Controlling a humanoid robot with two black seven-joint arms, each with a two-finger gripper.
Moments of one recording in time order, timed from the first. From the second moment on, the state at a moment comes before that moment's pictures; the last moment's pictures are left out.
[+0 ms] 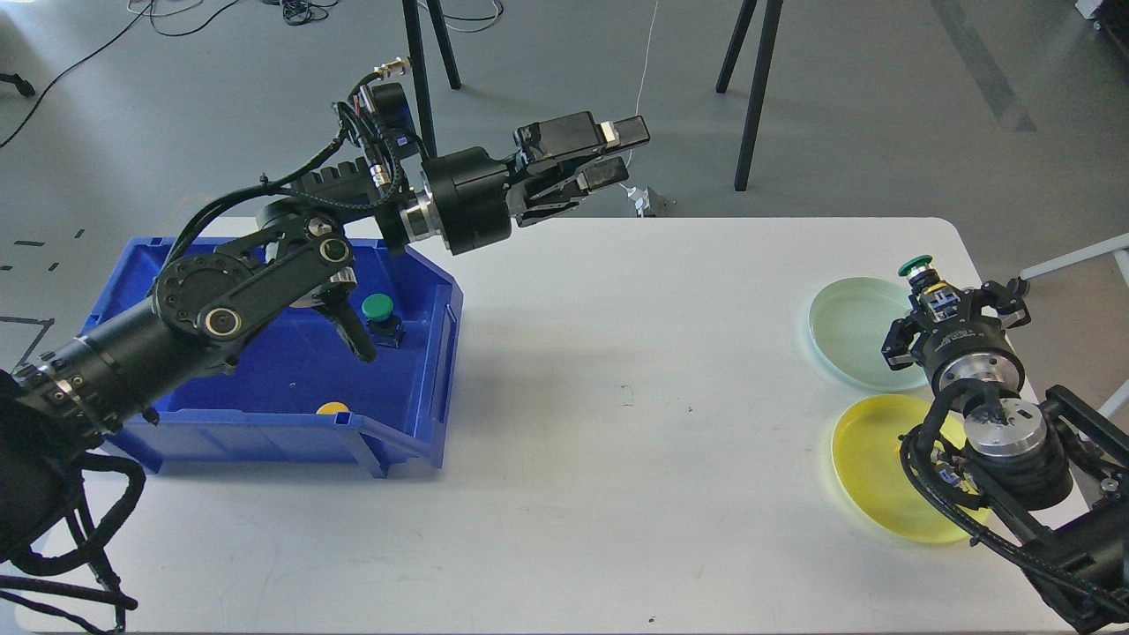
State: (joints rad) left arm -0.98 0.27 -0.51 -0.99 0.98 -0.46 -0.49; right arm 0.30 -0.40 1.03 1.22 0.35 -0.47 0.36
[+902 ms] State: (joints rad) left arm -0.93 0.29 -0.61 -0.95 0.73 -0.45 -0.49; right arm 0.50 -0.39 0.90 1.07 0.21 -0.45 0.27
